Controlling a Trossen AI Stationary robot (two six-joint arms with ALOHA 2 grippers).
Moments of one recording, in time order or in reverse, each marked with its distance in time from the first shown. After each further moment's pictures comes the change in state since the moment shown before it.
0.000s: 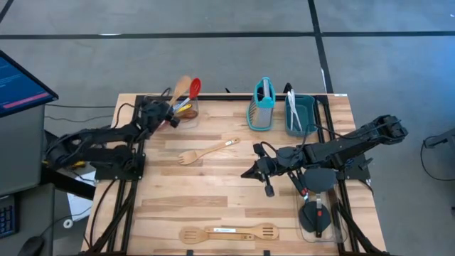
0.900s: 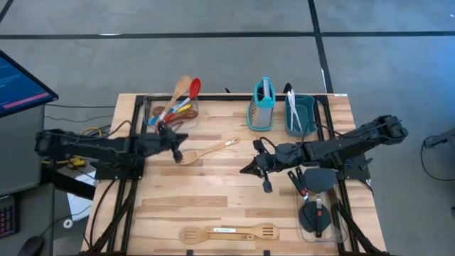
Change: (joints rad) left arm -0.716 -0.351 0.002 -0.354 -0.011 -0.330; right arm -0.047 0.000 0.000 0.000 0.000 0.000
